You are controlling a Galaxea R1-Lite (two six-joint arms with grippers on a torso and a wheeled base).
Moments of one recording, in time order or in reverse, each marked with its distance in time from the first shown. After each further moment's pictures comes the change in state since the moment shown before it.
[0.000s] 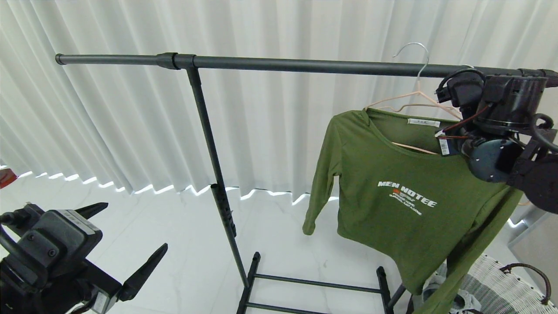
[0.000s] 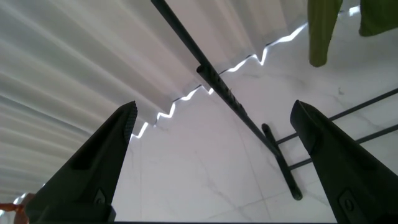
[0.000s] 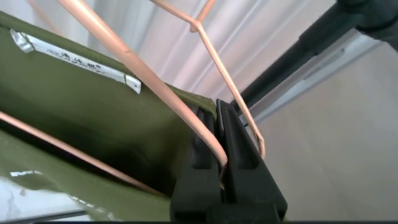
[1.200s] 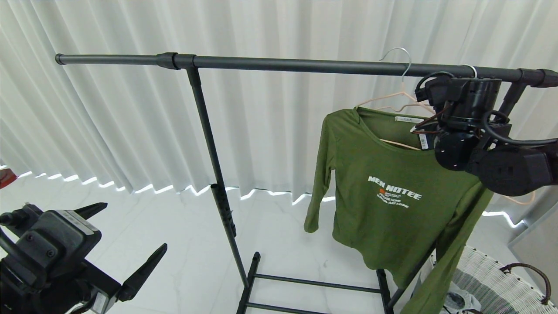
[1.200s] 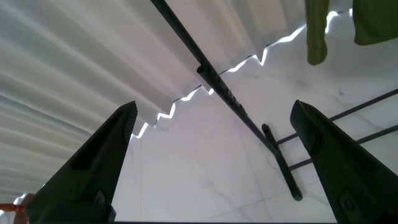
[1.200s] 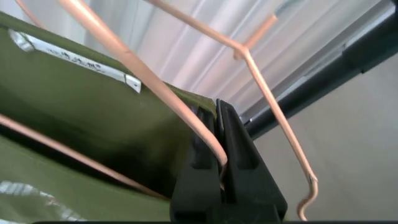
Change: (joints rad) left arm 0.000 -0.003 0.001 0.000 0.000 0.000; right arm -0.008 0.149 -0.152 0.005 -0.016 0.013
